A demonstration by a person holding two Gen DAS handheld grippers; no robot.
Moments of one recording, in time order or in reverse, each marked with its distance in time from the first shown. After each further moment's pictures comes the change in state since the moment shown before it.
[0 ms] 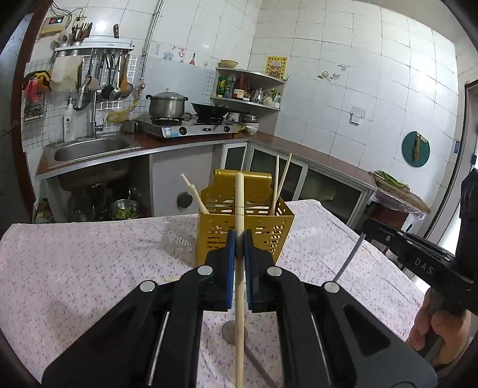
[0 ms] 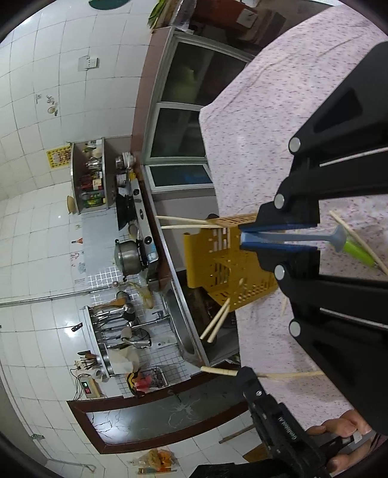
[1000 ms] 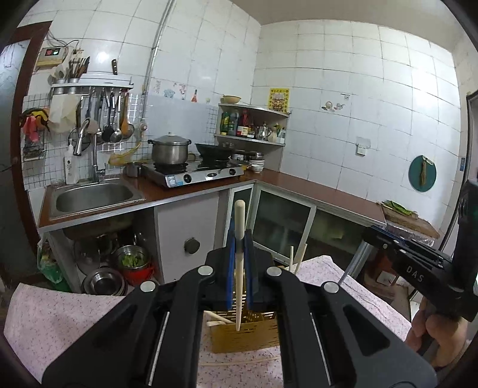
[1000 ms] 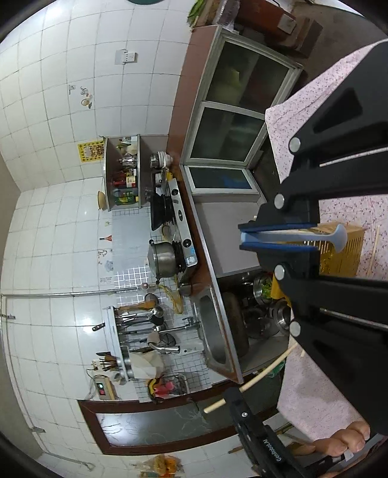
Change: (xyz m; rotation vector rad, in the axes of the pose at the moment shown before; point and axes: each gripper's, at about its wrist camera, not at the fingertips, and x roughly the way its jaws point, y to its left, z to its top) left arm 0.012 0.007 0.126 0.027 -0.154 0.038; right arm 0.037 0.012 0.120 -0.053 -0.119 -0.023
